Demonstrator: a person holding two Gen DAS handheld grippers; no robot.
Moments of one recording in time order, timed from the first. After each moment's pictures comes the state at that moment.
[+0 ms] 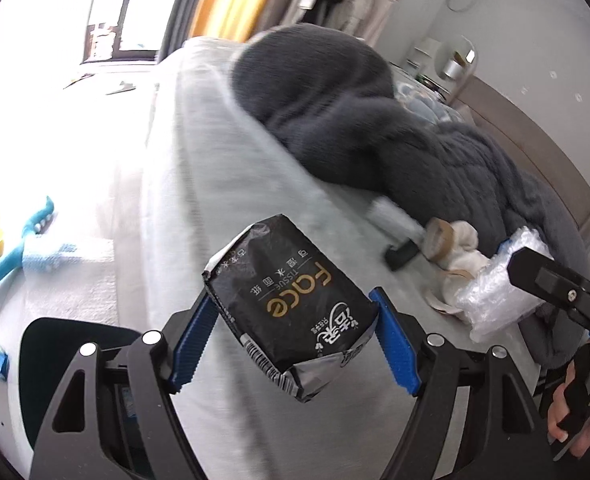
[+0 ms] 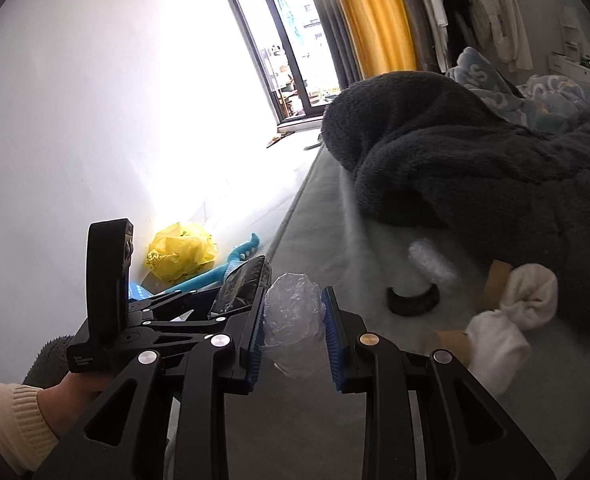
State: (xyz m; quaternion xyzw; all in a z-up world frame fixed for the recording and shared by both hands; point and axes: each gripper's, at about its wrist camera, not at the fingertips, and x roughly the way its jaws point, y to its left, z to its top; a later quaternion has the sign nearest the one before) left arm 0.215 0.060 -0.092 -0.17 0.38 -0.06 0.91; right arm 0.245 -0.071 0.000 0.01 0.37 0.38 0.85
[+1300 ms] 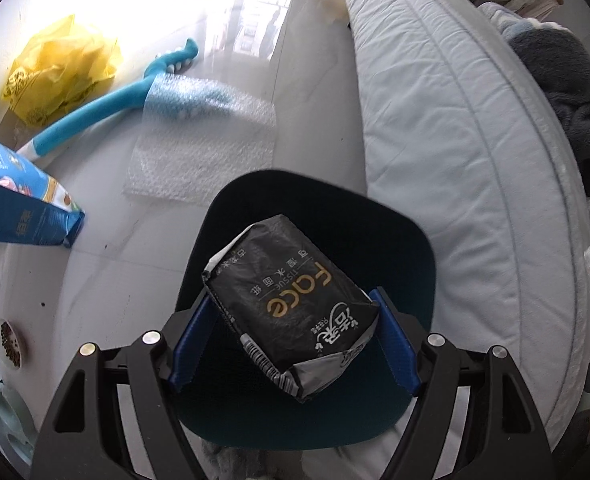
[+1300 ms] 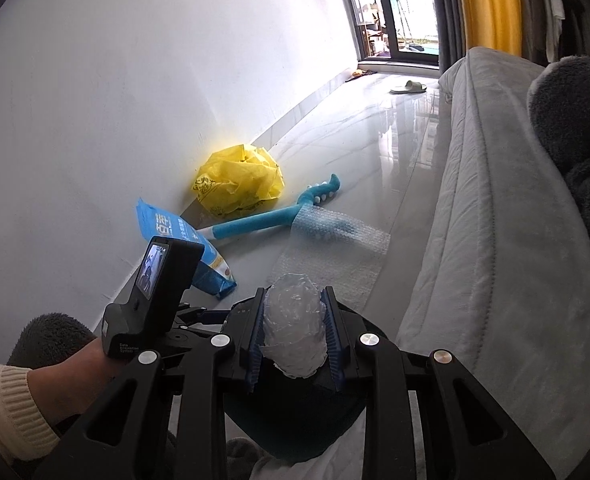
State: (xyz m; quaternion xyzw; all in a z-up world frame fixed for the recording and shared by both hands) left arm 0.140 0.275 -0.224 -0.27 0.56 0.09 0.78; right arm 0.231 0.159 -0.065 -0.10 0.44 0.48 0.75
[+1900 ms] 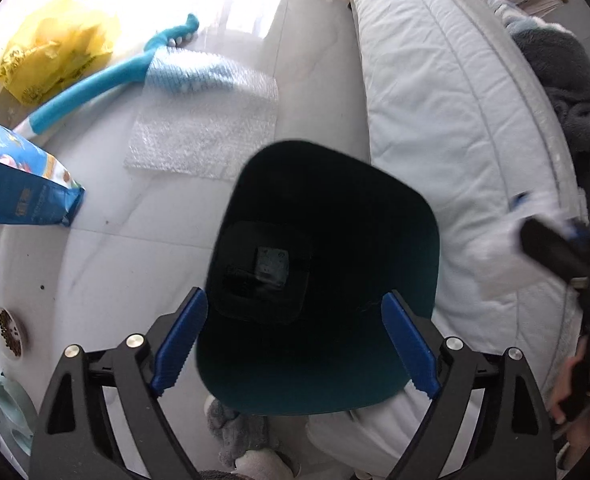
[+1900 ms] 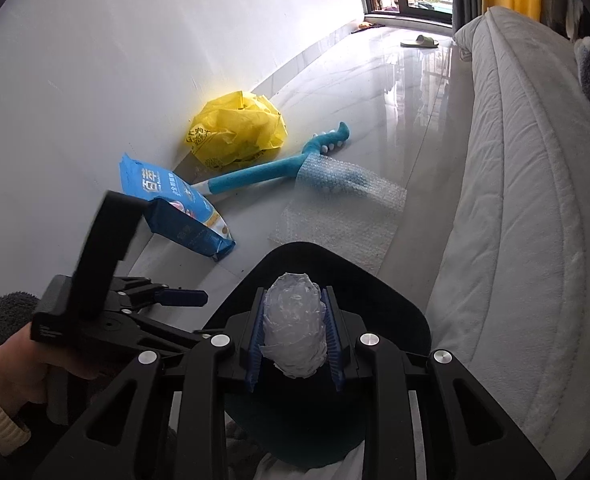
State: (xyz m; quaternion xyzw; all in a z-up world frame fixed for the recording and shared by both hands) left arm 0.115 0.296 -0.218 -0.29 0.58 0.06 0.76; right arm 0.228 0.204 -0.126 -0.14 0.51 0.46 0.71
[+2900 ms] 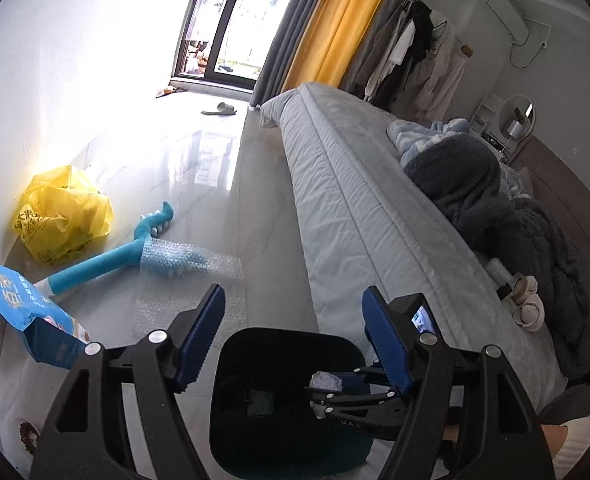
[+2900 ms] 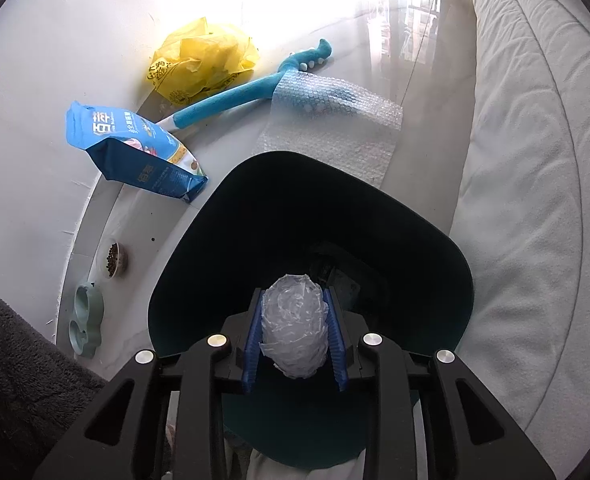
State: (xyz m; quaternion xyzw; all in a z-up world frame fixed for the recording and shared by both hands) left arm 0.097 0.291 -0.059 -0.20 0.33 0.06 0.92; right arm 0.224 0.225 -0.203 -0.18 0.60 0.40 0.67
